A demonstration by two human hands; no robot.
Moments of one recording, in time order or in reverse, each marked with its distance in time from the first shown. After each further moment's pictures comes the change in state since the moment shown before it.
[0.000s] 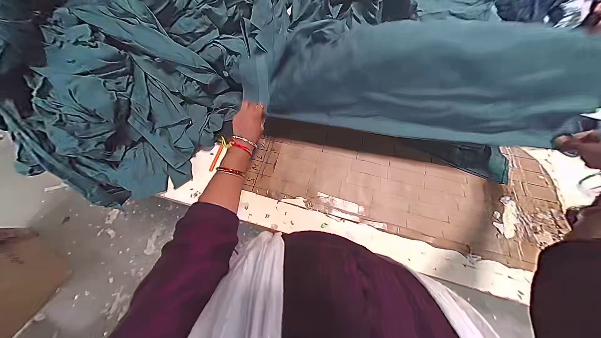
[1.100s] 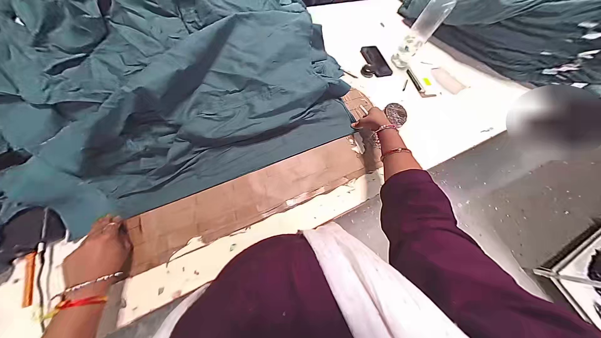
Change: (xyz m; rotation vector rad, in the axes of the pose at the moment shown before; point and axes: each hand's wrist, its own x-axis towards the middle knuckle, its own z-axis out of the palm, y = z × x) left_hand -0.099 -0.004 0.052 0.144 -0.319 0.056; right_hand -0.067 0.065 0.042 -0.109 -0.204 0.428
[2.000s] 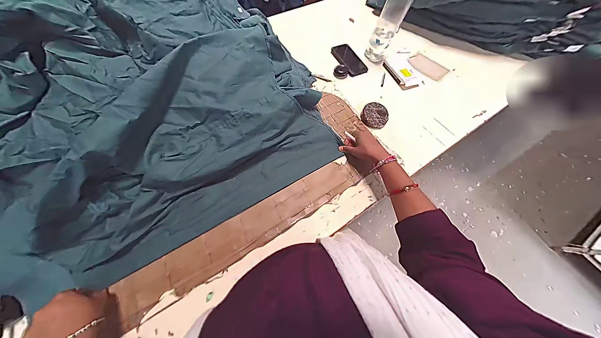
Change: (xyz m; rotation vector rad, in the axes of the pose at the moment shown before) left_hand -0.007 0.134 -0.079 0.192 -0.324 -0.630; right_hand -0.016 0.073 0.022 0.131 -0.030 -0.332
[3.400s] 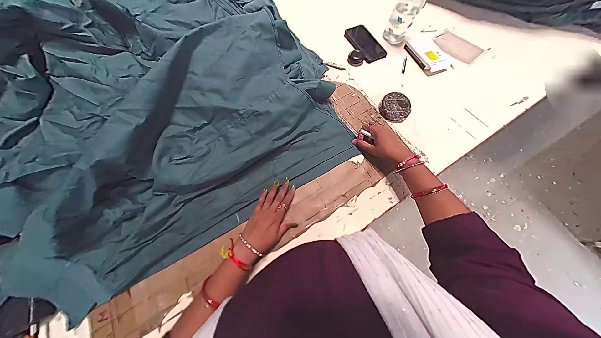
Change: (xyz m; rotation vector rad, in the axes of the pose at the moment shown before) left_hand -0.067 0.178 0.091 -0.242 0.255 1.795; right_hand 0.003 0.009 0.006 -0.126 0.059 -0.171
